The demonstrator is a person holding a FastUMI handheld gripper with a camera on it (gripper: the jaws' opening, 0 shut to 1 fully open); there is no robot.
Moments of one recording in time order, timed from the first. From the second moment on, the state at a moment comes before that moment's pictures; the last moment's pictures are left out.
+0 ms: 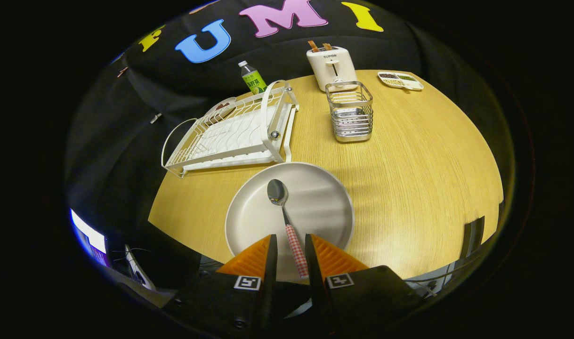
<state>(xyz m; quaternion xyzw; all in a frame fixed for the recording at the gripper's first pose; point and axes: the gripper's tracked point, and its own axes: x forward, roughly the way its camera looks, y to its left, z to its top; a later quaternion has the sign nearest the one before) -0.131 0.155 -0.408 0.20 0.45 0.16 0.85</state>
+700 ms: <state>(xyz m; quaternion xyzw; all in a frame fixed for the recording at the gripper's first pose) -0.090 0.110 -0.342 0.13 0.37 0.12 0.91</state>
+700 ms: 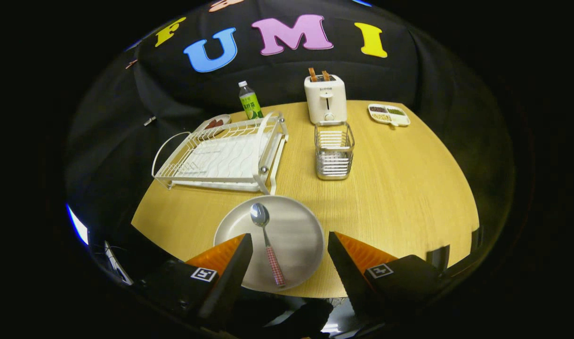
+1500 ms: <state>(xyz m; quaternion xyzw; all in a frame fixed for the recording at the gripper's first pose) -0.002 -0.053 -0.061 0.05 0.07 0.03 1.00</state>
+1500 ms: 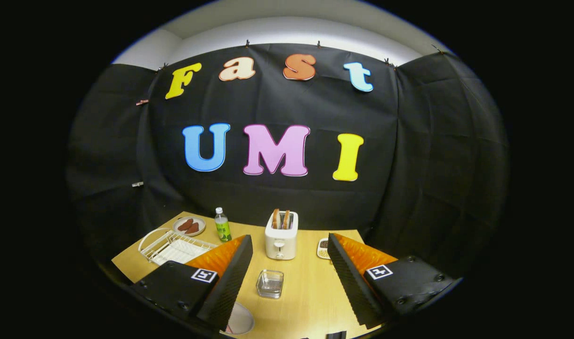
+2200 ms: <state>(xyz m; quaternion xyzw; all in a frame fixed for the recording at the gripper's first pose) -0.007 -0.100 -0.041 0.04 0.02 0.00 1.00</state>
